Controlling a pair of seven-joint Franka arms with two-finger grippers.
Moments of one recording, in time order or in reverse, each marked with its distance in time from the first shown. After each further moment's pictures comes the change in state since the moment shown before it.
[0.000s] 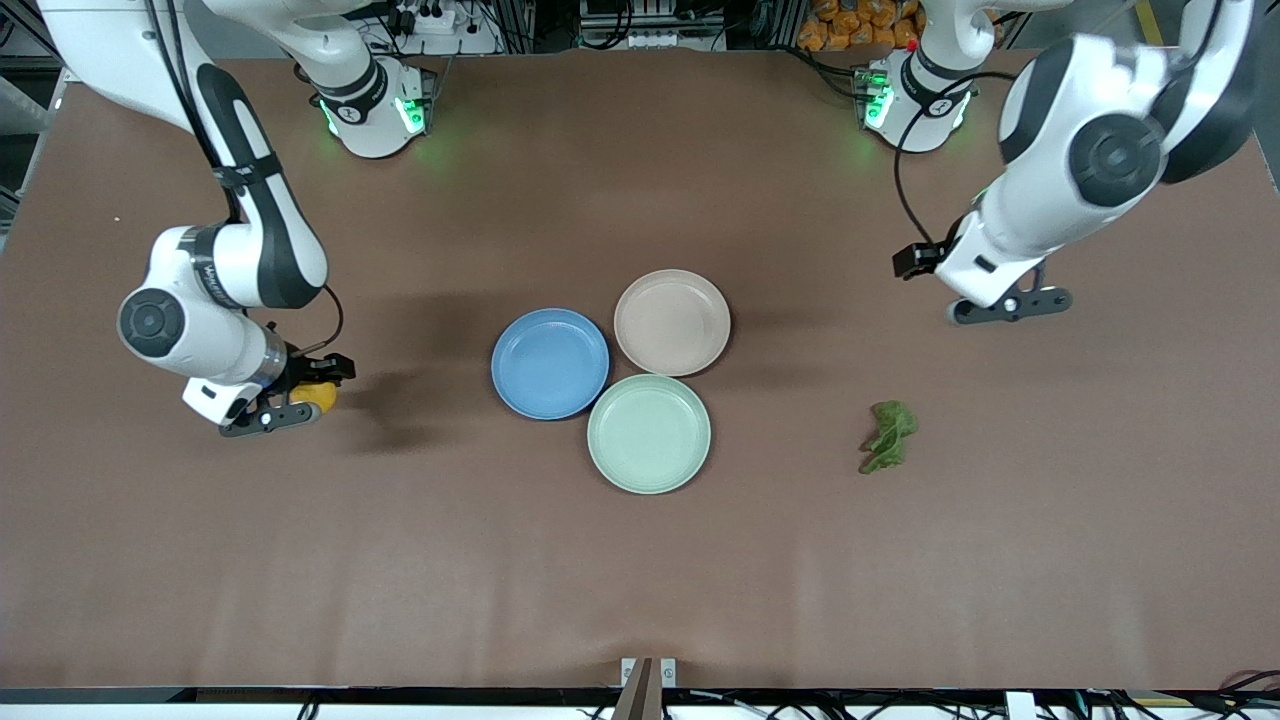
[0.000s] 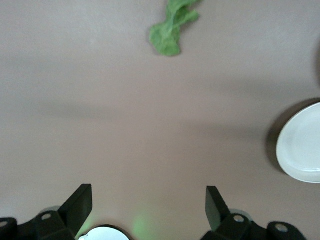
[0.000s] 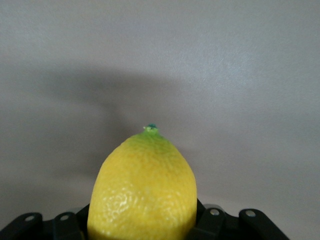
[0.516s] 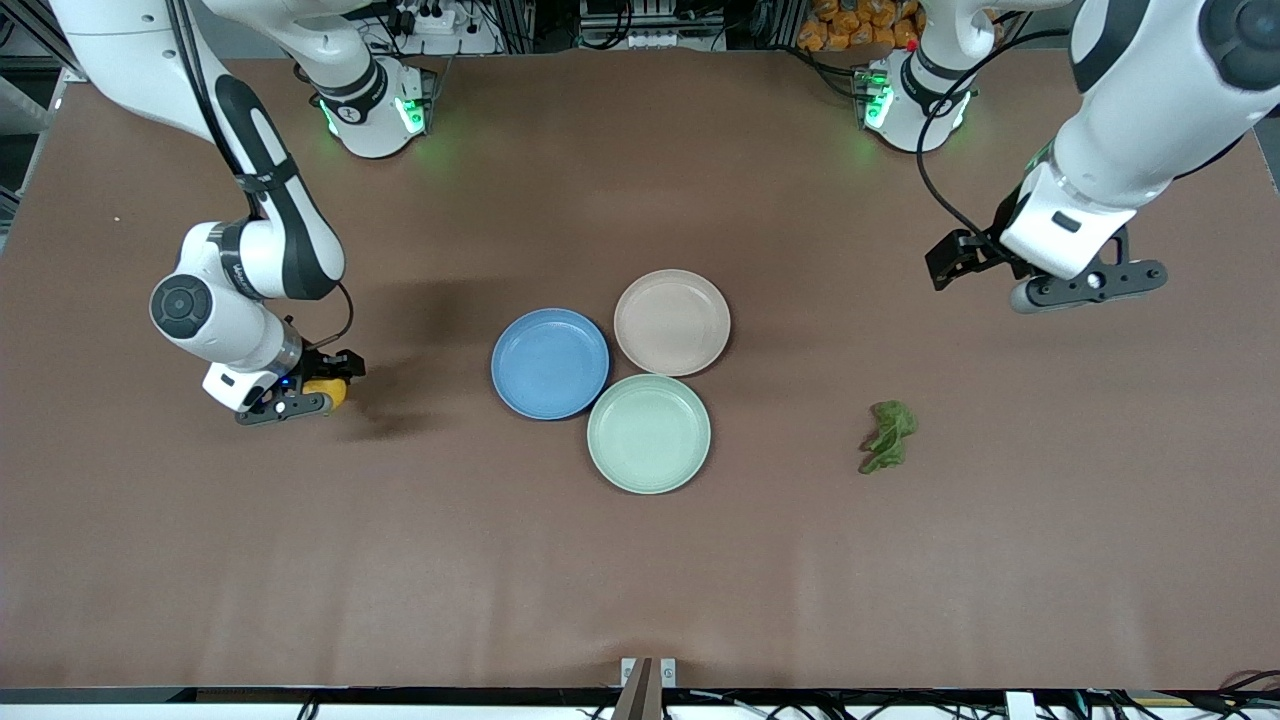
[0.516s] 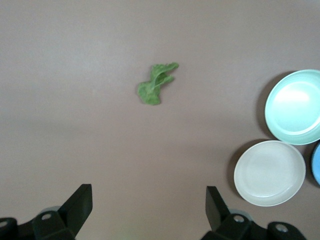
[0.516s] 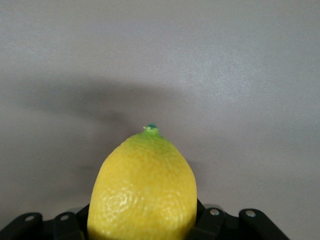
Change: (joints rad) left arm 0.011 0.006 -0.020 0.210 -0.002 -0.011 -0.040; right arm -0.001 0.015 -0.007 -0.084 0.000 0.136 -0.002
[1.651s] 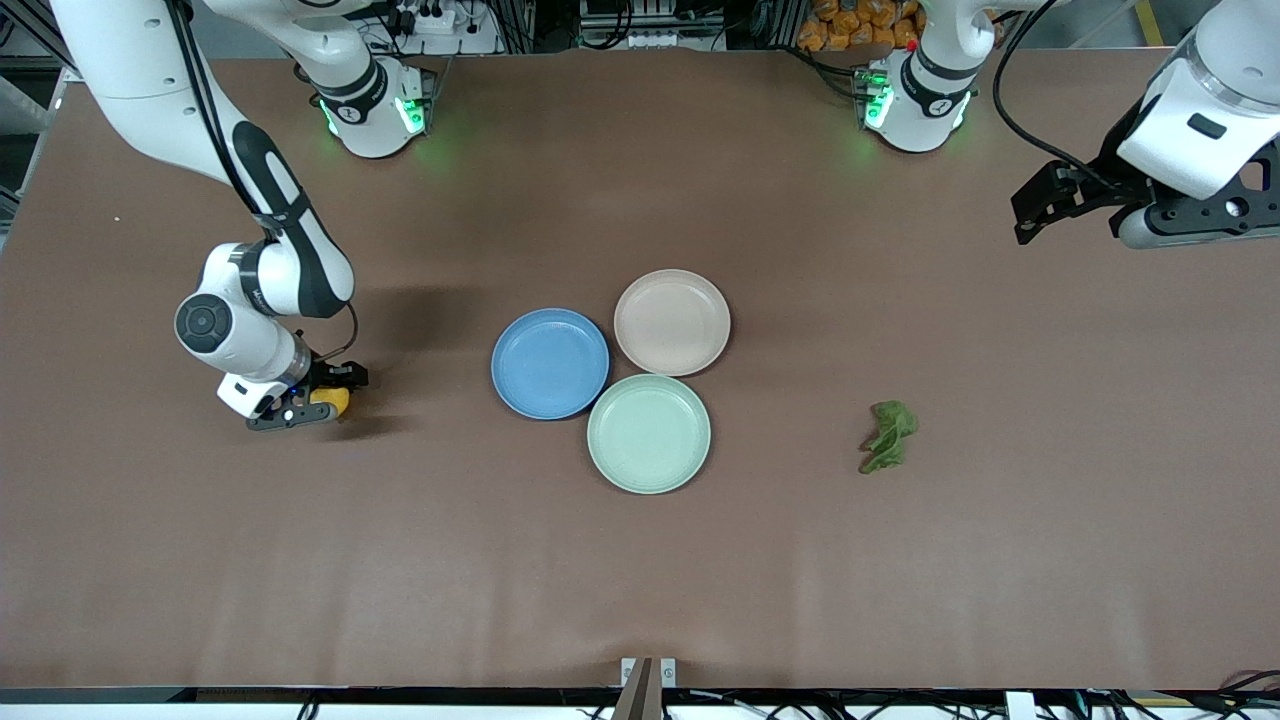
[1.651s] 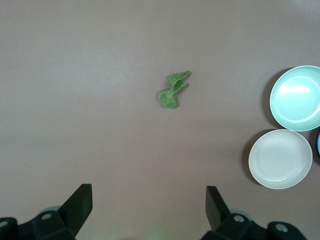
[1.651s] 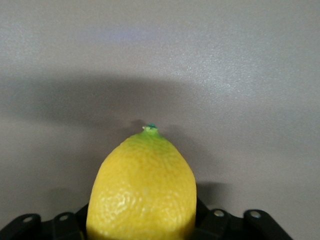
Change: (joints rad) left arm 0.019 -0.018 0.043 0.185 0.039 -0.200 0.165; right arm -0.028 0.120 -0.004 -0.004 0.005 0.123 -0.001
